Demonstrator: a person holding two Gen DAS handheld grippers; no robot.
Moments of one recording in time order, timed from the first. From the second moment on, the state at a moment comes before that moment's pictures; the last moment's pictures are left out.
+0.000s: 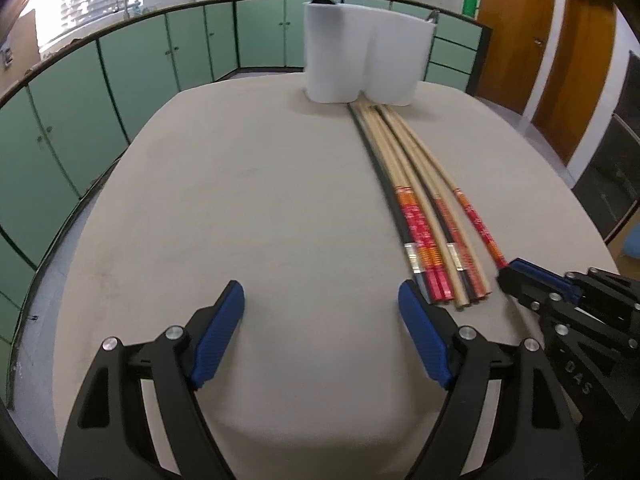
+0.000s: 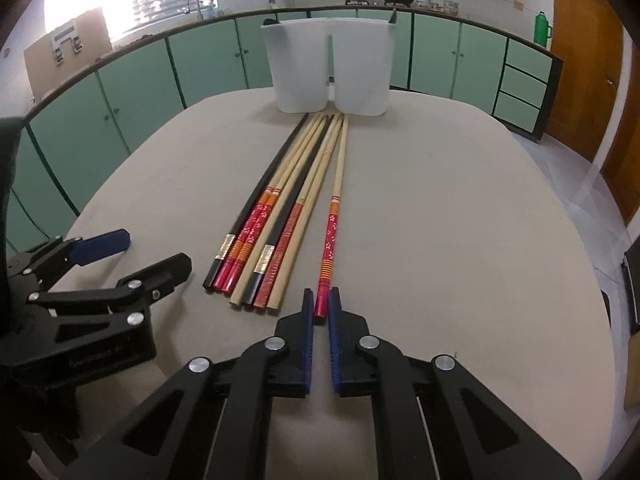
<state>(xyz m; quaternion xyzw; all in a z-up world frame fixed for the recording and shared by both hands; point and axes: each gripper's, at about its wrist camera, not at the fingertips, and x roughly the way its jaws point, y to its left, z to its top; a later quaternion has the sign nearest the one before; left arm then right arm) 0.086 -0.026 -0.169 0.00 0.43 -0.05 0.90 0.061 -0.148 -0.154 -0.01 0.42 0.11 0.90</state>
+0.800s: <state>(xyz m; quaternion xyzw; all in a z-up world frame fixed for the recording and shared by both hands) 0.096 -0.037 -0.174 0.01 0.44 -0.05 0.90 0.064 -0.158 -0.155 0.01 0.43 0.11 0.90</state>
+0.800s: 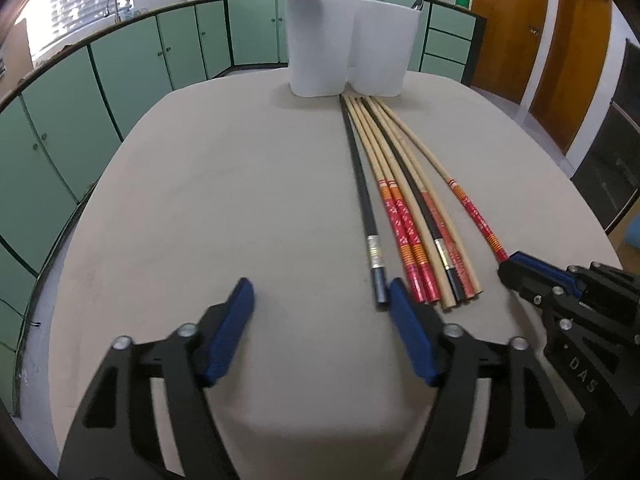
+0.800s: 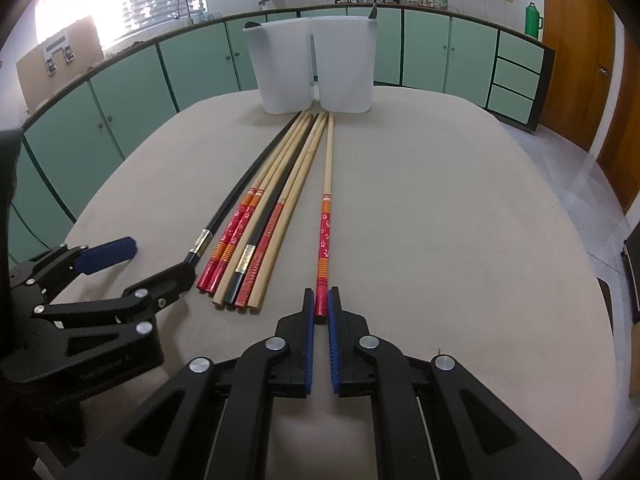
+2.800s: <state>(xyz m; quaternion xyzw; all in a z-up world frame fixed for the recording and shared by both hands) 0.140 -0.015 0.042 0.00 0.22 -0.14 0.97 0.152 -0.197 0.078 -0.02 0.25 0.20 0.95</state>
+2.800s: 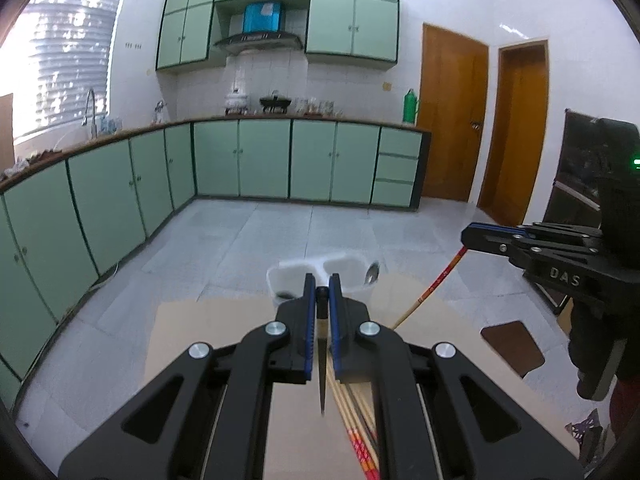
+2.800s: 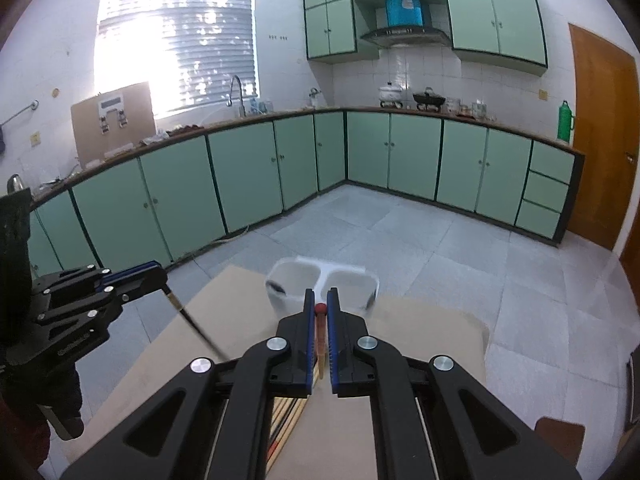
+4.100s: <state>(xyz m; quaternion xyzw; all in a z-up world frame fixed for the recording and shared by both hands) 0.270 -0.027 0.043 0.00 0.17 -0.13 0.98 0.267 -0.182 0.064 -0.03 0.28 0.15 0.95</state>
